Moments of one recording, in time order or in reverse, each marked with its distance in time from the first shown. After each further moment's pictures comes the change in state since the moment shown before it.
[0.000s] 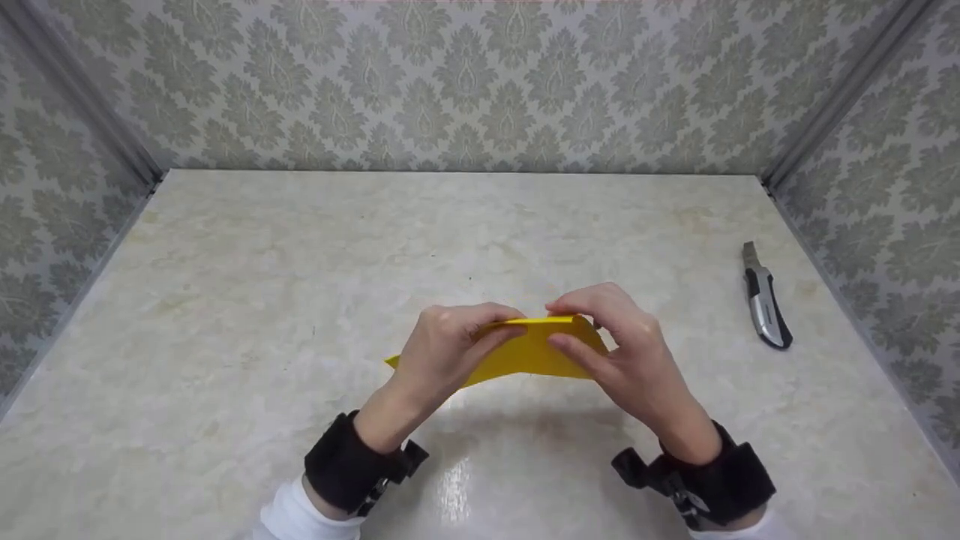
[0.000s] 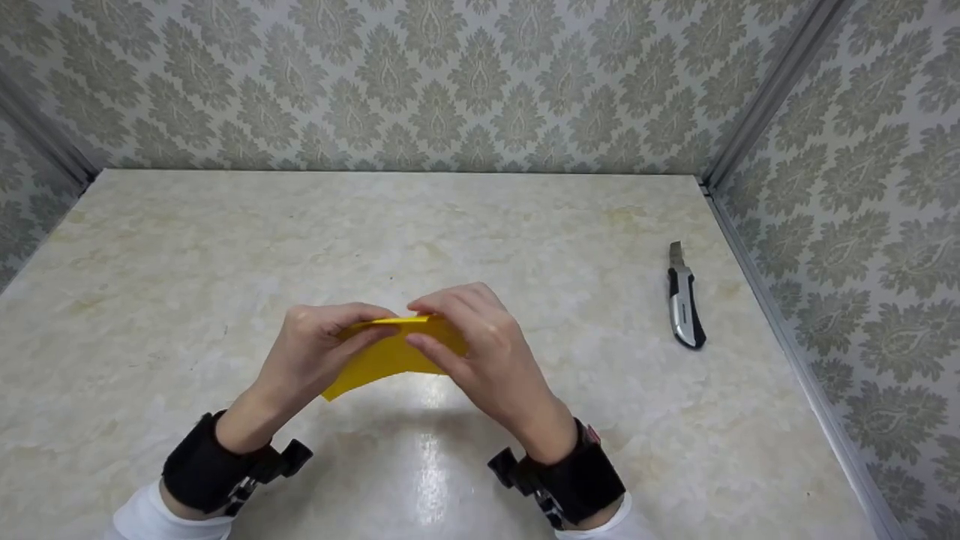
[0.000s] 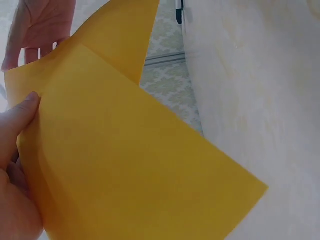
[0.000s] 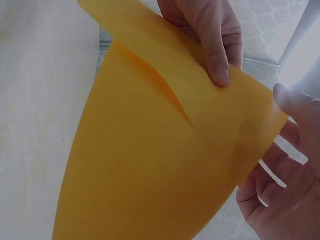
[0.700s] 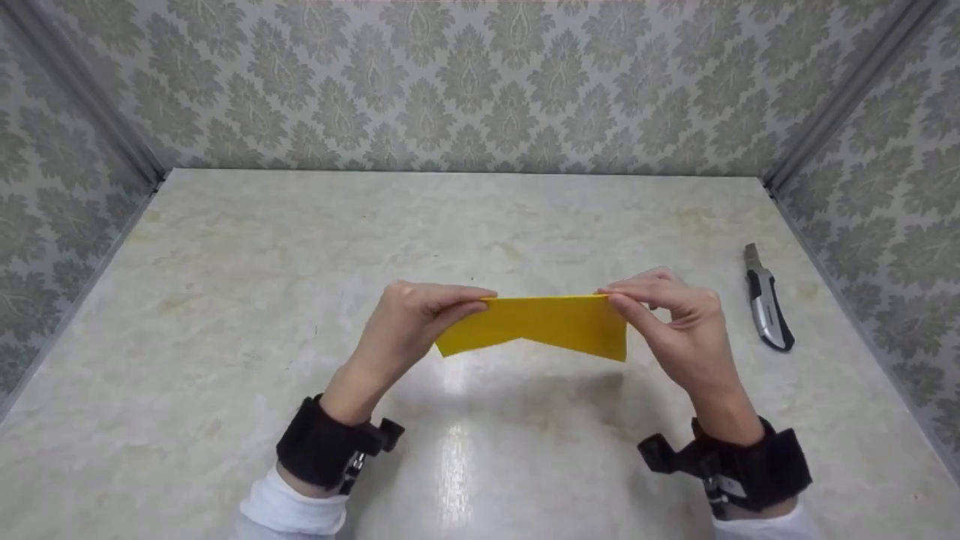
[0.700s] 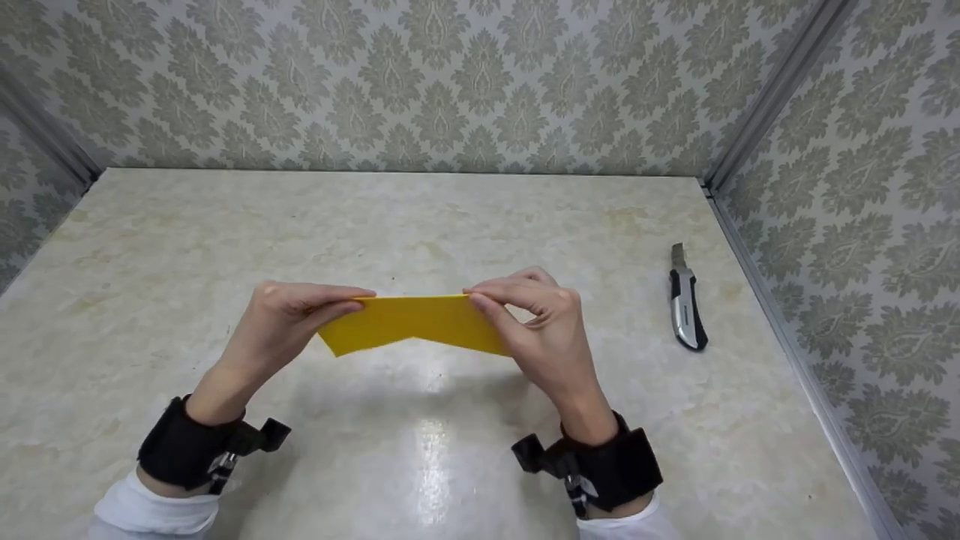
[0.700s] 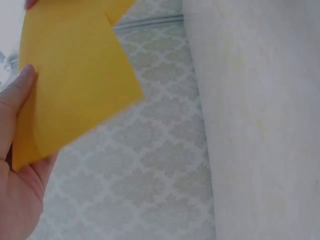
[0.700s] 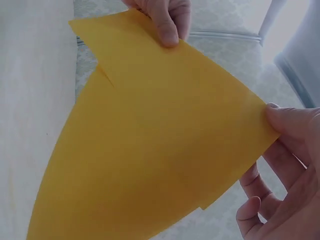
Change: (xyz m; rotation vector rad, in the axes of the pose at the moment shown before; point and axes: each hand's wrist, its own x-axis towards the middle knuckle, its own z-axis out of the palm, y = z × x) left_hand 0.002 -0.031 -0.031 0.018 0.011 0.008; right_hand 0.003 0.017 -0.029 0.276 0.187 0.216
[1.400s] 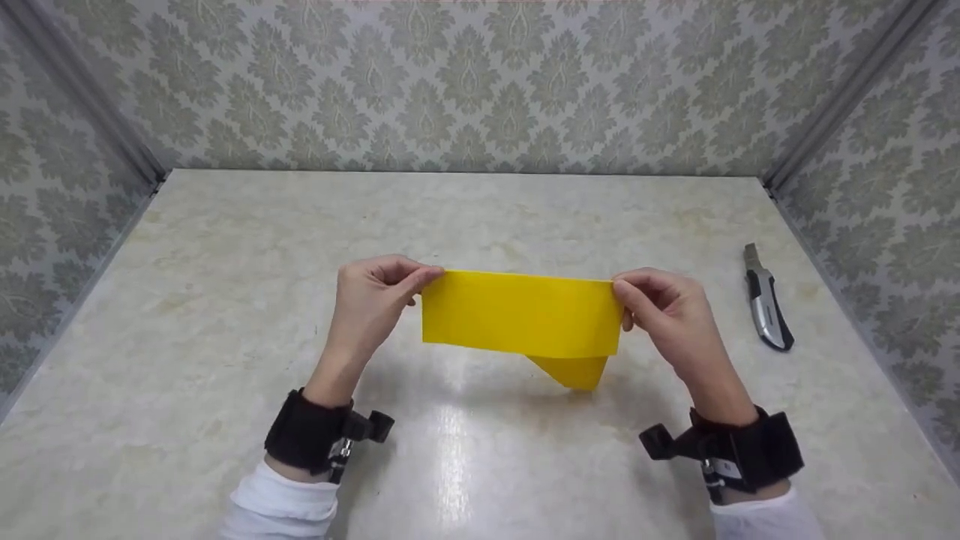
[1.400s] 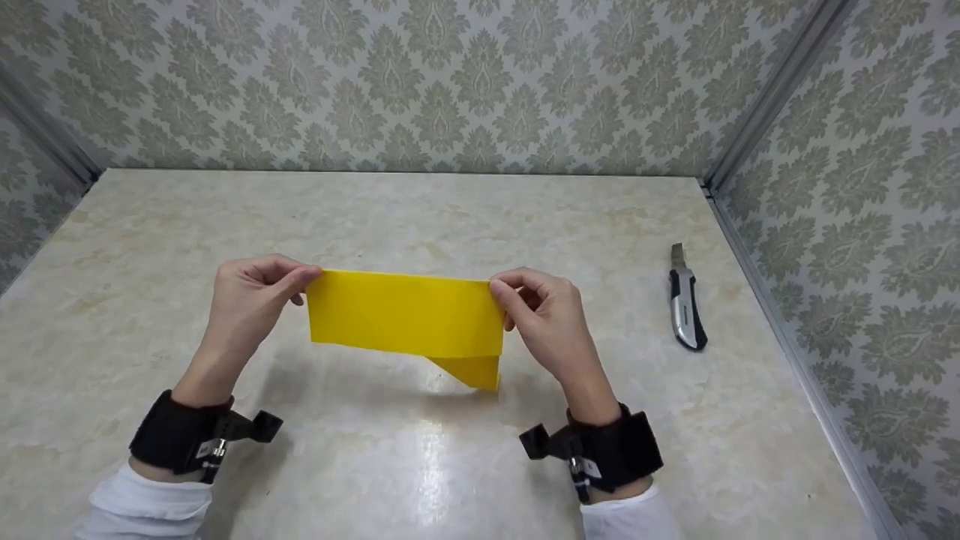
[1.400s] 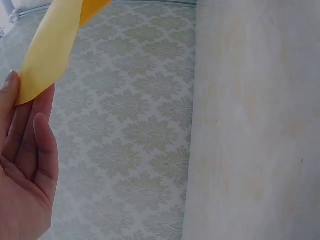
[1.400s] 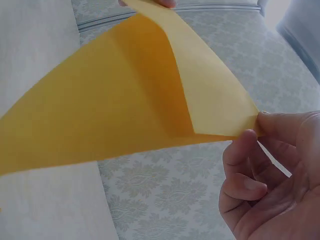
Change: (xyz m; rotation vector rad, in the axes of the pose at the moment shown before) left_hand 0.000 -0.027 -0.020 -0.279 0.202 -0.624; right_hand 0.010 0.027 -0.008 0.042 -0.085 0.384
